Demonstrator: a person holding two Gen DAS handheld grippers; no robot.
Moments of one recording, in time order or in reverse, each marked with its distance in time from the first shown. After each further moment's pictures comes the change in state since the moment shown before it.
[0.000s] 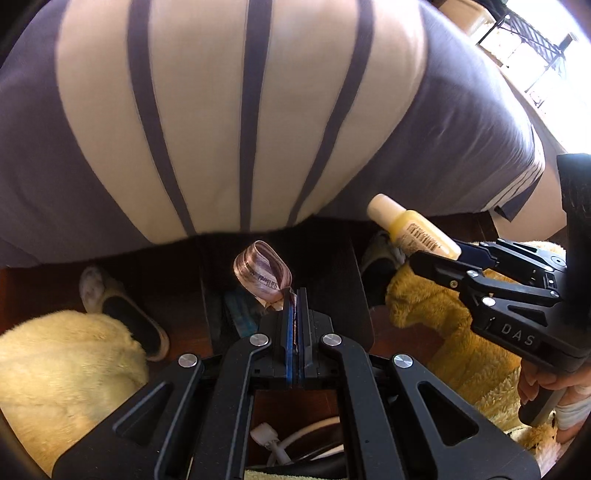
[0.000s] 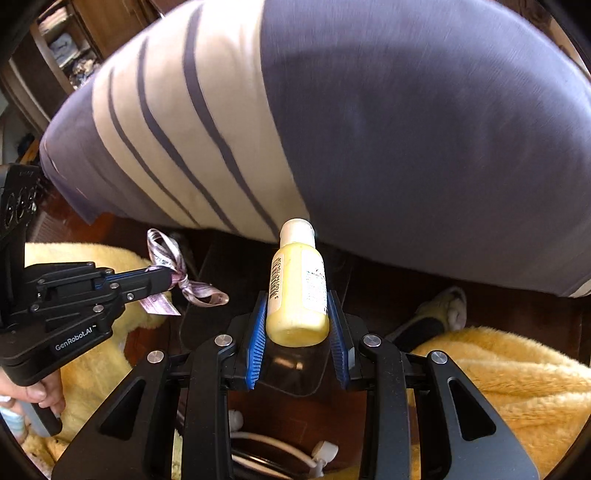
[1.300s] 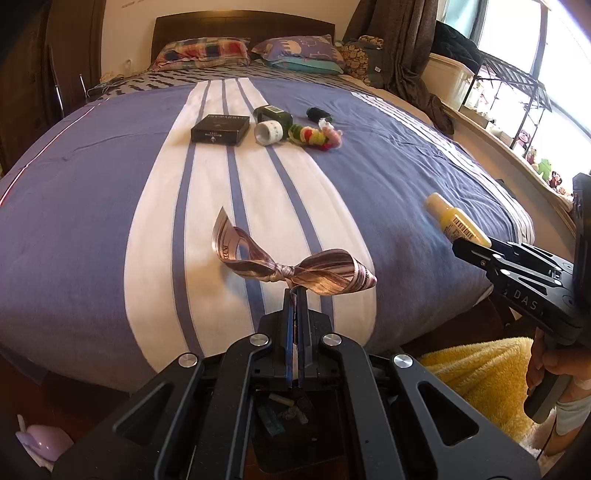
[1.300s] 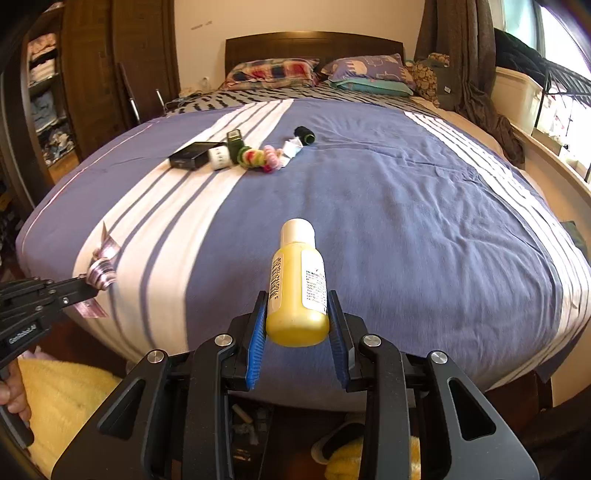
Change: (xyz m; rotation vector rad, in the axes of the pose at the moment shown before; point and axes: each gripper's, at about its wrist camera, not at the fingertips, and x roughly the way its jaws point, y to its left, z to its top) left arm -0.132 -0.032 0.110 0.085 -0.356 0.093; right arm -0.129 -0.039 0.107 0.027 -0.408 -0.198
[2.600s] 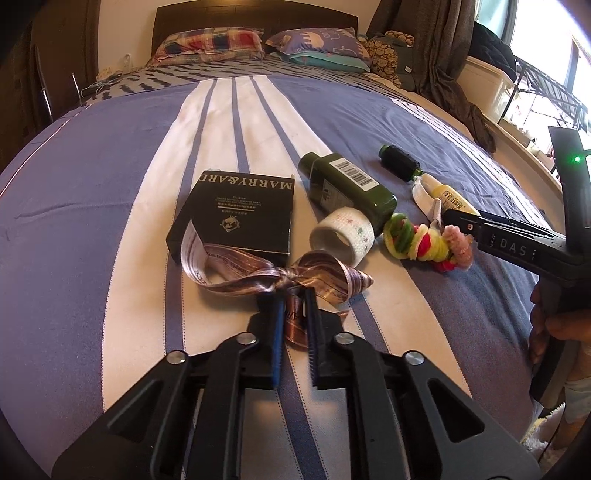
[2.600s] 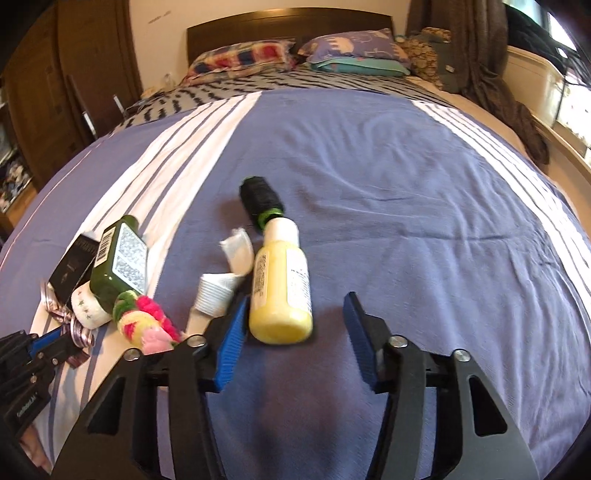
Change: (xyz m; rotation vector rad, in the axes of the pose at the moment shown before) left arm 0.156 0.065 0.156 -0.020 0.025 0.040; right arm 0.201 -0.036 0.173 0.078 0.080 -0.036
